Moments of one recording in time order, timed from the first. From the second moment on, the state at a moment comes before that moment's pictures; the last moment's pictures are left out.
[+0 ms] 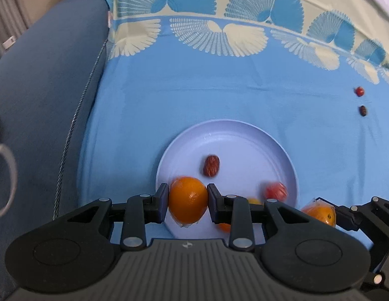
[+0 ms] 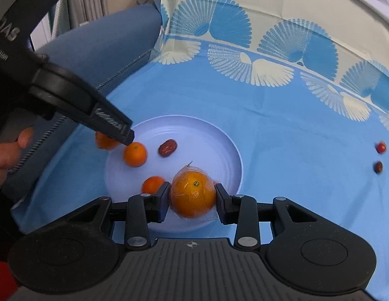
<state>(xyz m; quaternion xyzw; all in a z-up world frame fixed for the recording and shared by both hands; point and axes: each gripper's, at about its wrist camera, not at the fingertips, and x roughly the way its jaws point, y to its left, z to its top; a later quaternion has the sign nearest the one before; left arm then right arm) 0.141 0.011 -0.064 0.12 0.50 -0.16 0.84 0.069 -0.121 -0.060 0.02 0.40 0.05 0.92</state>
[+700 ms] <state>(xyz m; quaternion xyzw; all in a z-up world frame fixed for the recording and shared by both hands) 0.133 0.003 -0.062 0.17 0.50 -0.13 0.84 0.069 -0.139 -0.051 0.04 0.43 0.05 0.90</state>
